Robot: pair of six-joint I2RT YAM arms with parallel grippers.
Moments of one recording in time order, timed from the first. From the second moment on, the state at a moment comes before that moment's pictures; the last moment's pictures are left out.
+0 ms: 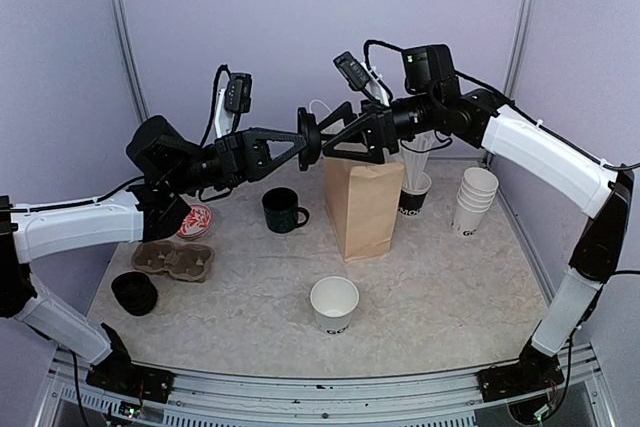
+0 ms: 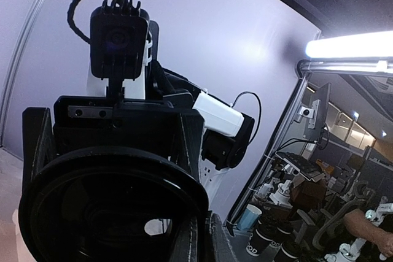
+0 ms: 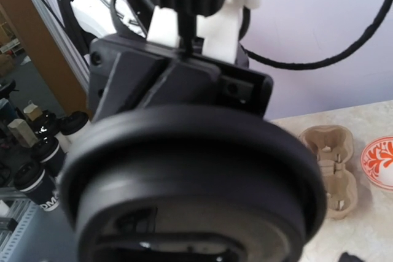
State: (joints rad) left arm -0.77 1.40 0.99 0.88 0.78 -0.78; right arm 0.71 1.71 1.79 -0.41 -1.09 0.00
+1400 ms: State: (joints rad) left arm -0.81 1.40 1.00 0.72 0.69 -0.66; right arm 0.71 1.70 1.73 -0.40 -1.09 -0.04
